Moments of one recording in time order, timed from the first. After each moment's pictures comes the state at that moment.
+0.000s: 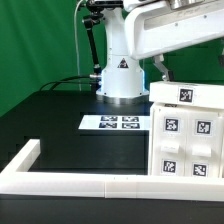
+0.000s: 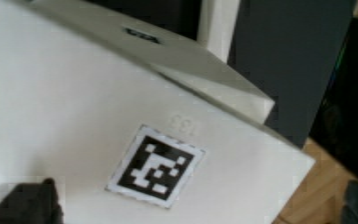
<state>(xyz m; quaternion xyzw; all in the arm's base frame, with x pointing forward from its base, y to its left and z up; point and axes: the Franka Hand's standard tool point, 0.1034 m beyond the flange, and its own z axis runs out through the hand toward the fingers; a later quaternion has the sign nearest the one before) 0.609 0.094 0.185 -0.98 -0.10 -0.08 0.12</state>
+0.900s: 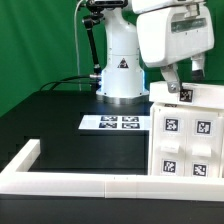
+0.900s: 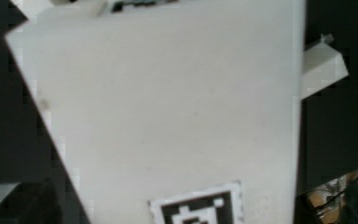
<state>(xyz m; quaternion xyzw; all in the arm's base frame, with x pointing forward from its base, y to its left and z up) 0.607 0.080 0.164 -0.87 -0.48 -0.09 0.06</state>
